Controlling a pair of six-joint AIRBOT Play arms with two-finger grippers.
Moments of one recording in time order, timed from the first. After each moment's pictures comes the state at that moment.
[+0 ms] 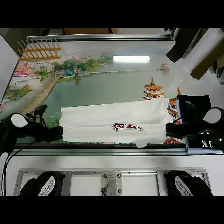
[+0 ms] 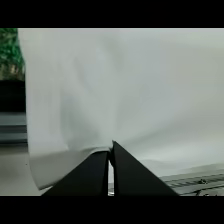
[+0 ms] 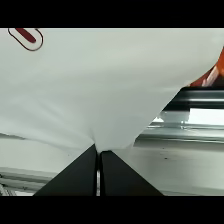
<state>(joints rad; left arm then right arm) 0.17 -0.93 0.67 1.25 -1.36 -1.52 -0.13 -0.90 0.78 -1.26 1.42 1.57</state>
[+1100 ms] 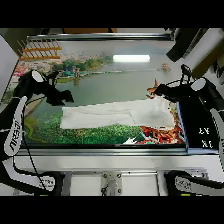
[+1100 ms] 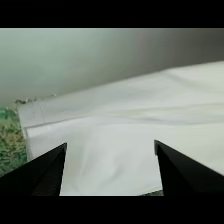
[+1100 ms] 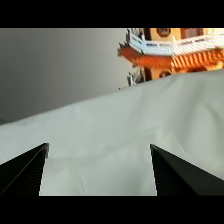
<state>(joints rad) 0.06 -1.64 1.46 1.26 -1.31 -1.51 -0.11 -1.39 1.17 -1.06 0.89 1.54</state>
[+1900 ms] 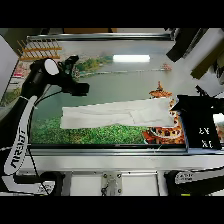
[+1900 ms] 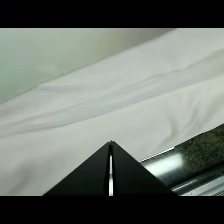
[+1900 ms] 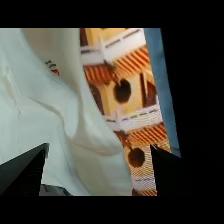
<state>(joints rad) -0.25 -1.53 1.54 1.25 -1.31 -1.55 -0.54 -1.66 1.19 -0.98 1.26 1.13</state>
